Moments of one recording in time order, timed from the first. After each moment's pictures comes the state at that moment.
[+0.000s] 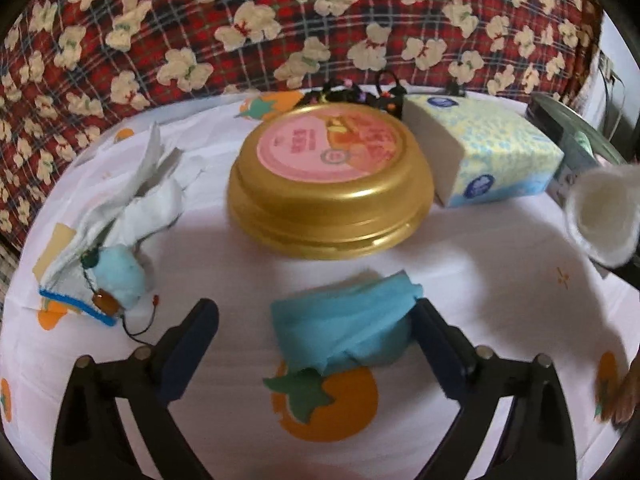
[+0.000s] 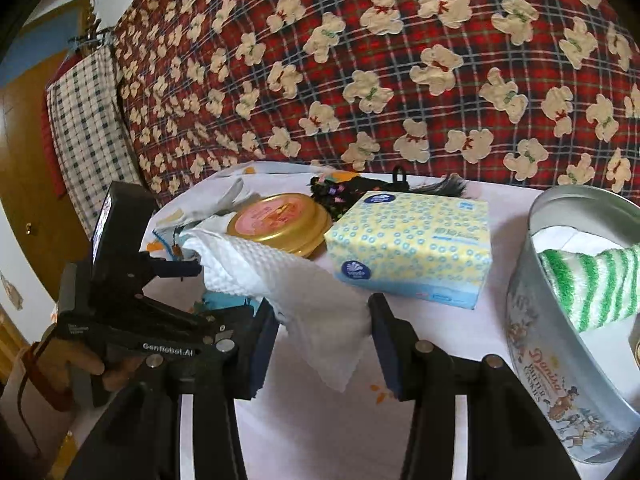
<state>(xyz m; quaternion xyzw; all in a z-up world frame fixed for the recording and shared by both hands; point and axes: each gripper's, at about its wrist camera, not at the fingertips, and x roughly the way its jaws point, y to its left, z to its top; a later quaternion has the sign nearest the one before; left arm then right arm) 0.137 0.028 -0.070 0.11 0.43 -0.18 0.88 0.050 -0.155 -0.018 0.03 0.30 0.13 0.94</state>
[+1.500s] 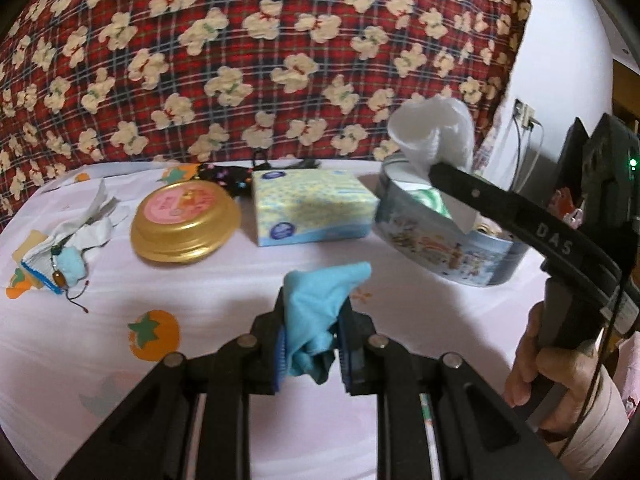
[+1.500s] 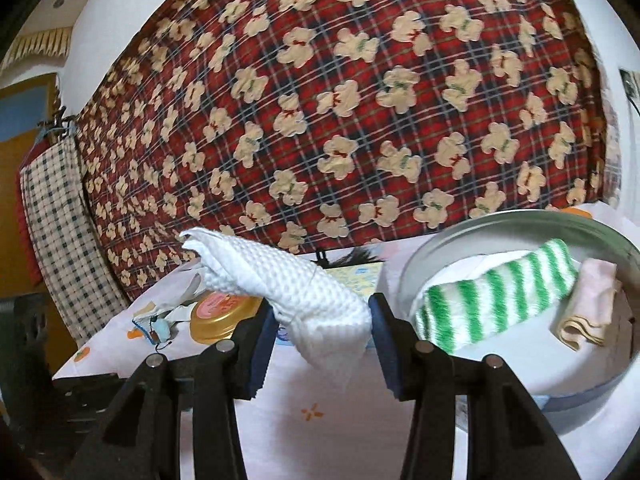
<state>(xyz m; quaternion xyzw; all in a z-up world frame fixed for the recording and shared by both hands) 0.011 -0.024 -0.006 0.03 0.32 -0.28 0.90 -0.014 -0.221 0.018 0.11 0.17 0.03 0.98</state>
